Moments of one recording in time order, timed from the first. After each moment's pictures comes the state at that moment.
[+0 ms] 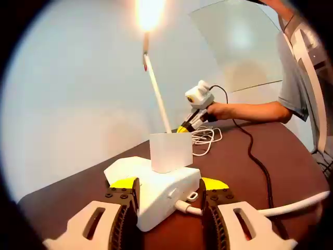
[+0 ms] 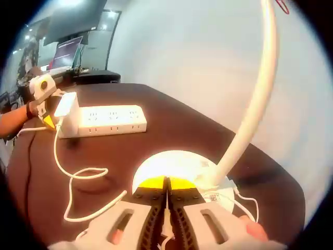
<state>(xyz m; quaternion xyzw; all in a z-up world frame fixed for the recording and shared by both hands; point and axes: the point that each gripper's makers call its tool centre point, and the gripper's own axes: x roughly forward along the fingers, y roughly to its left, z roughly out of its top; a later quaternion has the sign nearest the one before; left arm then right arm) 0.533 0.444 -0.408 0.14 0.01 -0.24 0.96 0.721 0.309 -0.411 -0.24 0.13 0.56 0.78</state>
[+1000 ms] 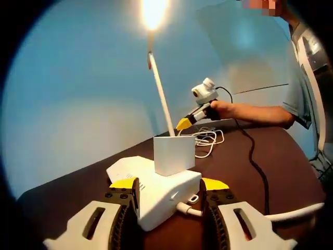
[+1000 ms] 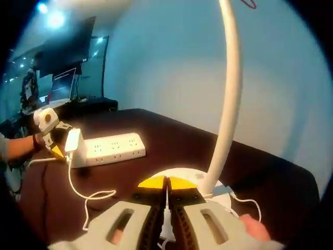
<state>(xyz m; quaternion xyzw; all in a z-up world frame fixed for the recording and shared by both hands) 0.533 0.446 -0.404 0.14 0.03 -0.23 0.96 0.733 0.303 -0.373 -0.12 0.11 0.58 0.80</state>
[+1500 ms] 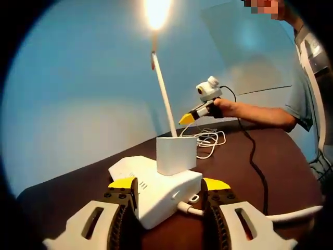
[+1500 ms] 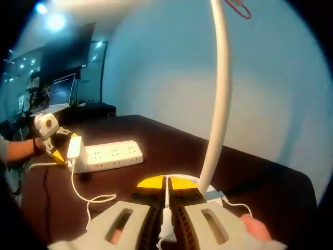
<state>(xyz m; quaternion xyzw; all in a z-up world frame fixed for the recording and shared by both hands) 0.526 0.442 -0.398 0.12 0.02 -0.22 0.97 0.733 0.296 -0.356 -0.11 0.09 0.57 0.81</state>
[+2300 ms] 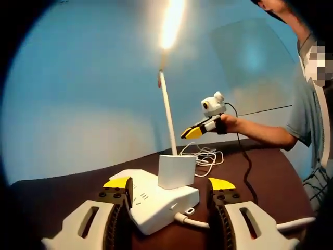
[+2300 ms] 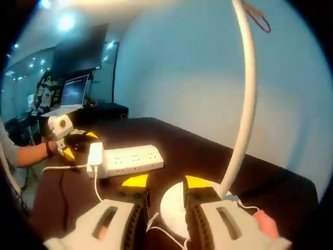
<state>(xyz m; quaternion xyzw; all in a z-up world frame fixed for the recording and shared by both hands) 0.515 0.445 -0.370 0.06 -0.04 -0.23 0.97 0.682 0.298 -0.342 -0.11 0.09 0.61 0.78</state>
